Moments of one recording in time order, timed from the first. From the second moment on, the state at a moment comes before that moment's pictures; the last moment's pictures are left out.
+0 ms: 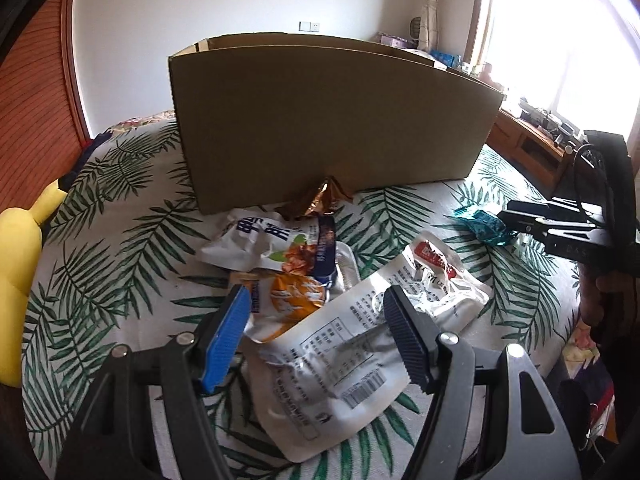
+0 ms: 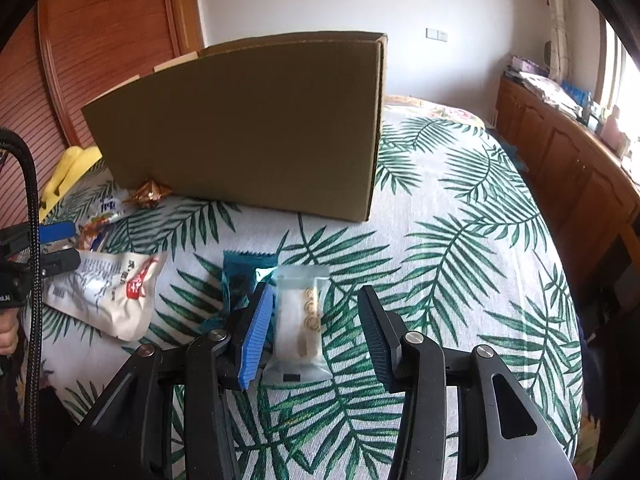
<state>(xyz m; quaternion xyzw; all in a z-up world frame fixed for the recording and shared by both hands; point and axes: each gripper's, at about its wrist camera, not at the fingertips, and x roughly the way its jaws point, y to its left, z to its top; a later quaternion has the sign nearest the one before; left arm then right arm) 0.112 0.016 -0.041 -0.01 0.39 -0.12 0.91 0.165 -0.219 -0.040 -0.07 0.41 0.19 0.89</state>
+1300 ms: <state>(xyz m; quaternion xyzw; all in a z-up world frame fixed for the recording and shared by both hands) 0.124 -0.064 -0.043 0.16 0.43 -0.24 0.85 0.167 -0.209 -0.054 -0.10 0.42 0.20 0.88</state>
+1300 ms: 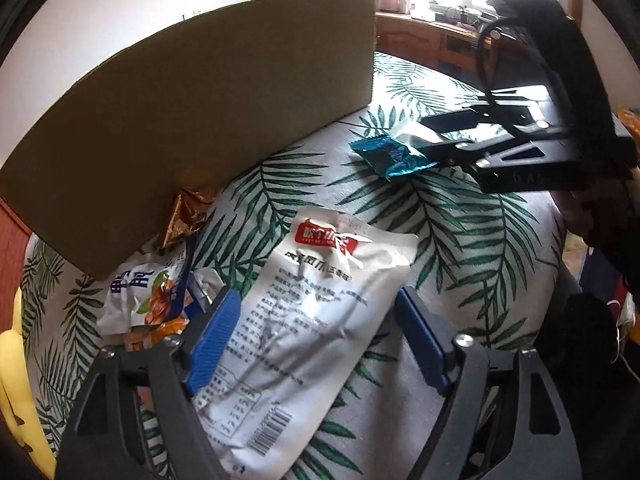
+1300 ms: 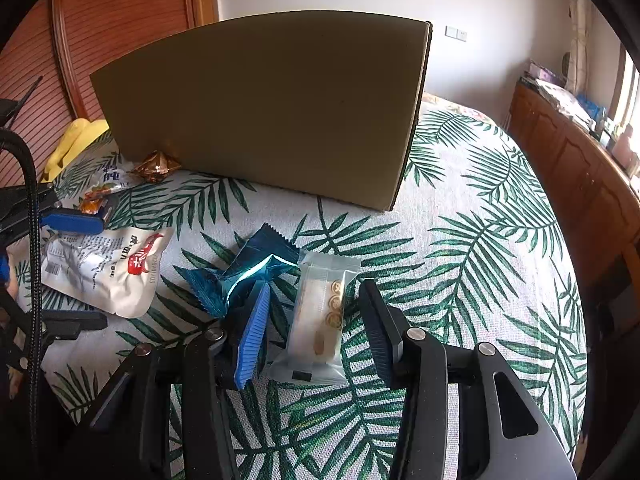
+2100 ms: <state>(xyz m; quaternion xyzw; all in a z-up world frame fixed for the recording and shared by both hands) 0.142 -0.068 -0.052 0.13 0.46 -0.25 0.84 0.165 -0.207 -0.053 -0.10 0.42 0.20 0.88</state>
